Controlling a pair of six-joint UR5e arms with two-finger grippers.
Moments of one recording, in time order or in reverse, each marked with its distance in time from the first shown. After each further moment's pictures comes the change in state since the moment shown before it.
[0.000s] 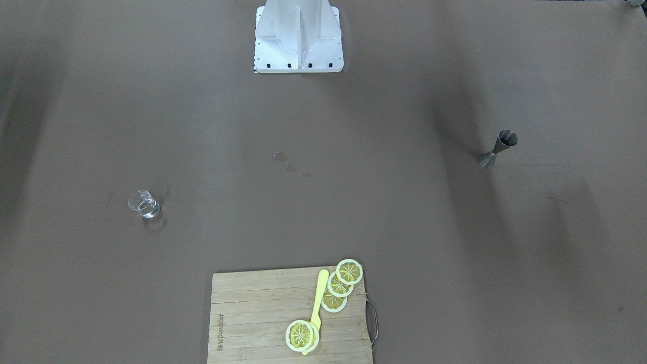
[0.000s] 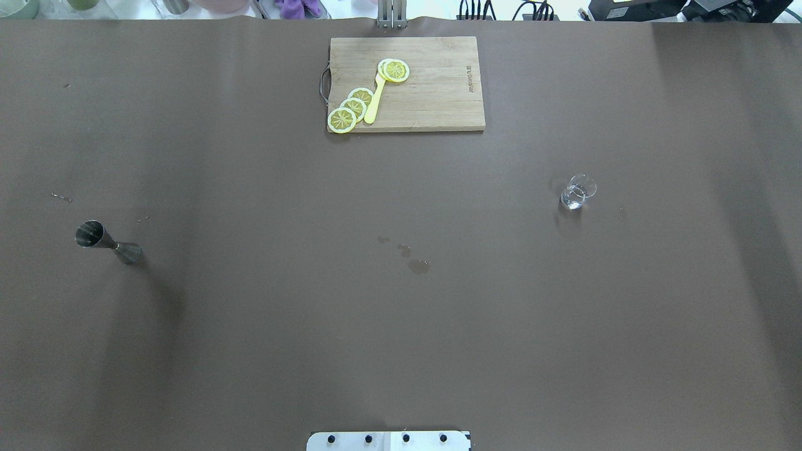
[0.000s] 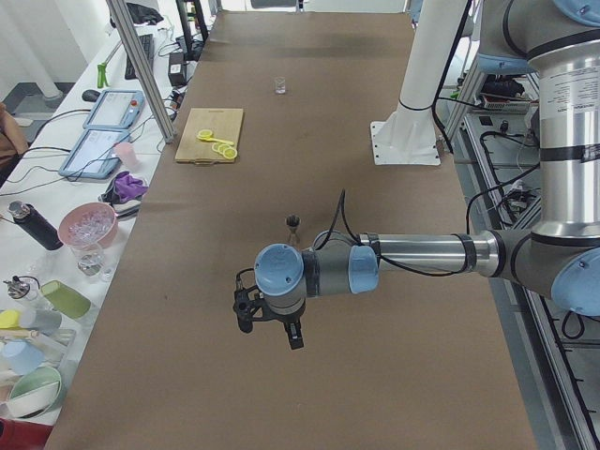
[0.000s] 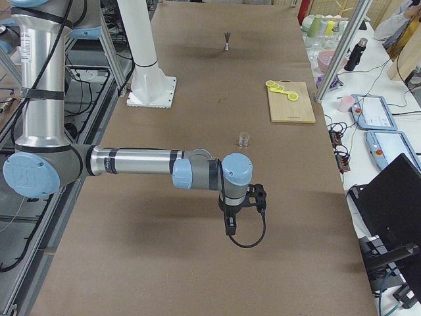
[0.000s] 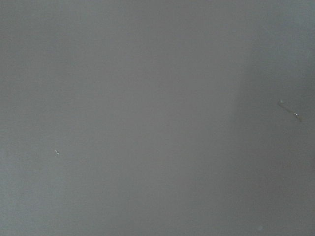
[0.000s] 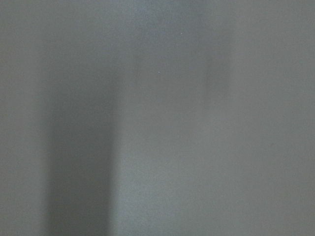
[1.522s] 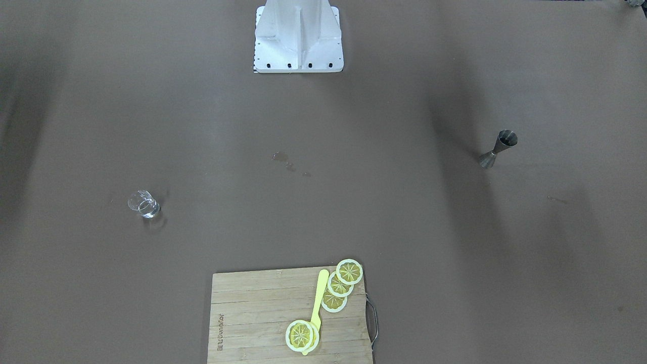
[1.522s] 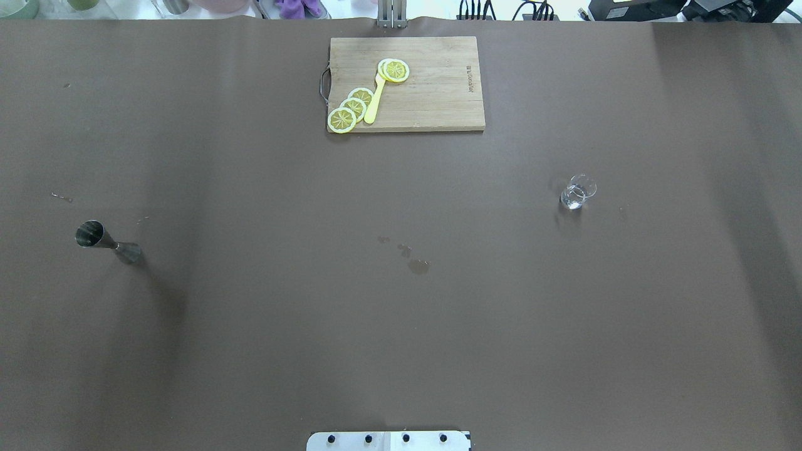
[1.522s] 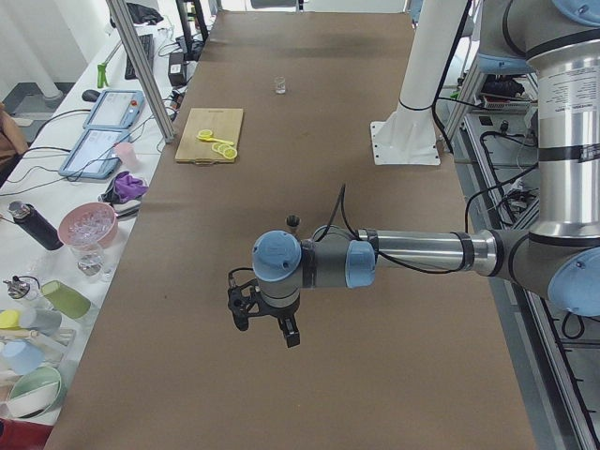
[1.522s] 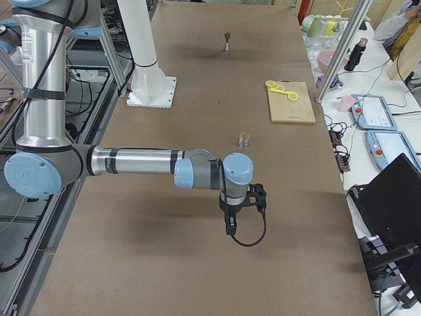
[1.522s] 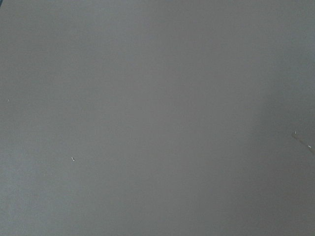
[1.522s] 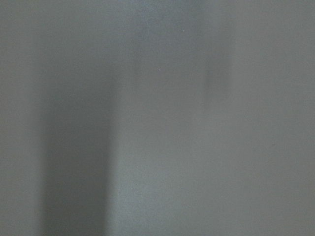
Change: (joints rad) left arm 0.006 -0.003 -0.015 -0.055 0.022 -0.101; right arm -0.013 0.002 -0.001 0.004 -0.012 0.000
